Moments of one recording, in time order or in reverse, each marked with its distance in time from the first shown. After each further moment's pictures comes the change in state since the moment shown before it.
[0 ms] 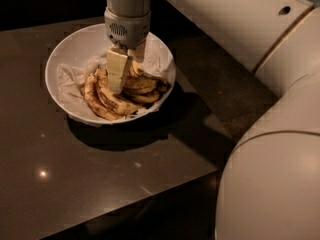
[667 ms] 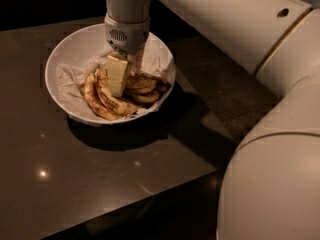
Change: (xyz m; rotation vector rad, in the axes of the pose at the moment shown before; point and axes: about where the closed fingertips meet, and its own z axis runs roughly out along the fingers) arm 0.000 0.003 0.011 -0.006 0.008 -0.010
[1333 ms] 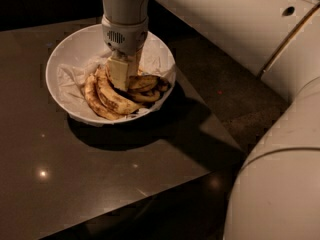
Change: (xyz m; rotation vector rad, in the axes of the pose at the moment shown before) arm 0.003 0.003 -0.004 0.046 0.009 -0.007
